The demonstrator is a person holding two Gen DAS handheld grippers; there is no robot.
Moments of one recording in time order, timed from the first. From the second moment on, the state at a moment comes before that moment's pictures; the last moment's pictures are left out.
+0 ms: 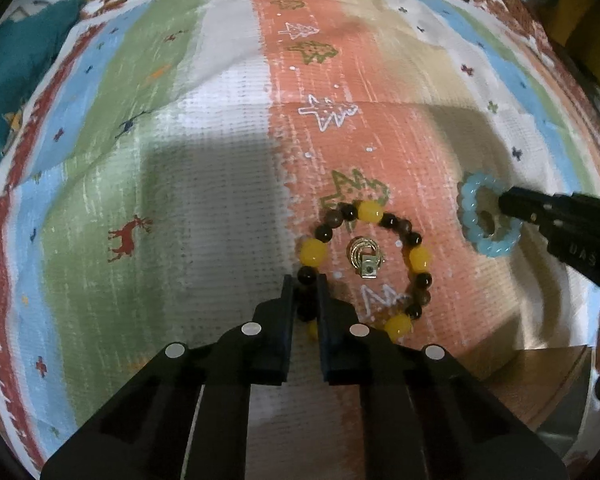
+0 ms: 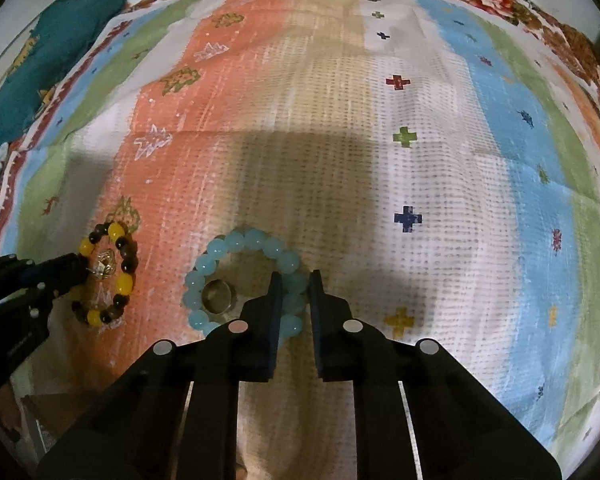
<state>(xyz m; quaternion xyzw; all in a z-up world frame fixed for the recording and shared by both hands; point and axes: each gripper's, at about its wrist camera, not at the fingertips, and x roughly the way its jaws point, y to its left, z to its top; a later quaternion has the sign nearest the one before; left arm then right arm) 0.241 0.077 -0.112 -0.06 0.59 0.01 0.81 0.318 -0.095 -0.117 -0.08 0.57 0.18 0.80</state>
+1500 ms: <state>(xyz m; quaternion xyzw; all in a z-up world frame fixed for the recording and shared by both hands) 0.208 0.061 -0.019 -0.11 0.48 -0.04 0.87 0.252 -0.086 -0.037 -0.09 0.50 0.26 0.82</state>
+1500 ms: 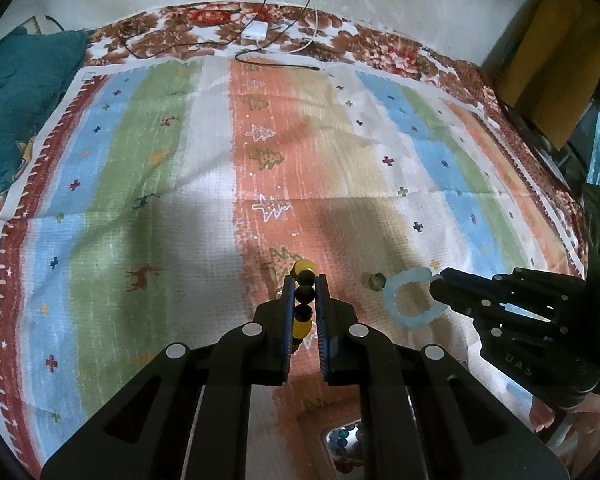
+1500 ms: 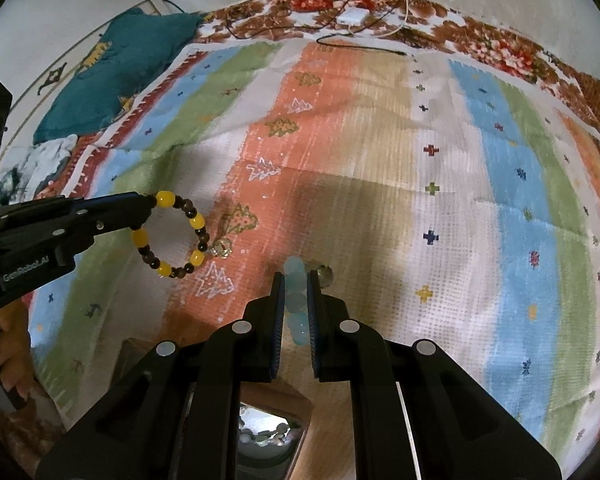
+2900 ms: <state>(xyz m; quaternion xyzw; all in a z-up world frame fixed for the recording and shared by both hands) 0.143 0.029 0.031 -0.13 0.41 -0.07 0.90 0.185 -0.111 0.024 -0.07 0.41 0.29 0.86</state>
